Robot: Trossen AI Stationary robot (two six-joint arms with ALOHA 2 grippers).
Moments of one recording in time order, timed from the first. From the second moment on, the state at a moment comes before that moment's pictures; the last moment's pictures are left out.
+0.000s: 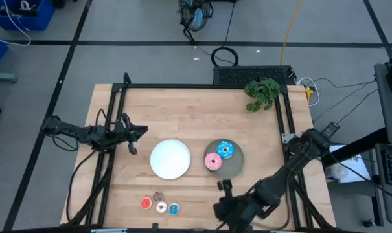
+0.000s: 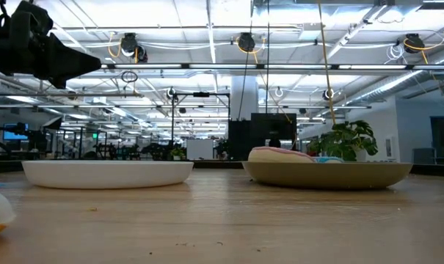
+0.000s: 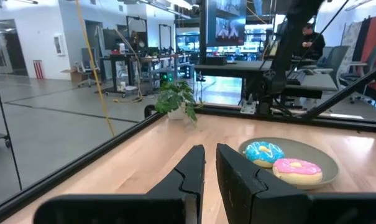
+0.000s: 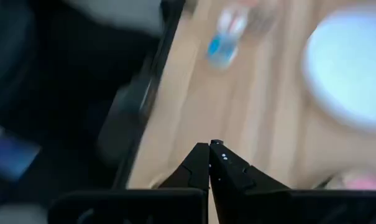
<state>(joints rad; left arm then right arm) -0.28 0.07 0.01 0.13 -0.59 0.02 0.73 1.91 1.80 -0.92 0.25 0.43</state>
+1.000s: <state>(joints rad) -0.28 0.07 0.01 0.19 -0.61 0.04 0.71 2.06 1.74 -1.06 0.02 0.77</state>
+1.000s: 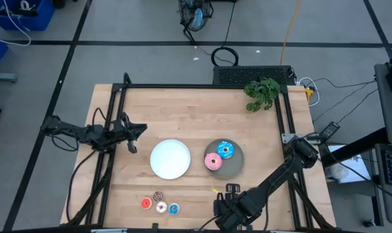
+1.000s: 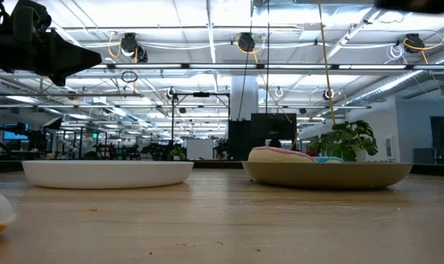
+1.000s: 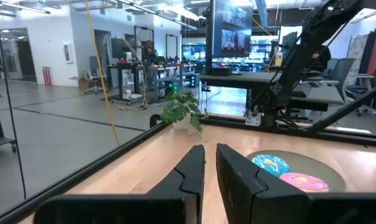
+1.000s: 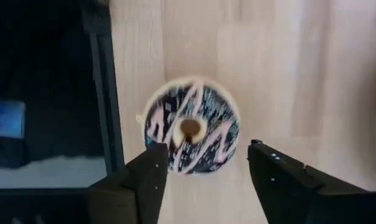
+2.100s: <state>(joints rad) -0.28 0.07 0.01 0.18 -0.60 0.04 0.68 2.05 1.41 -0.73 0.00 0.75</state>
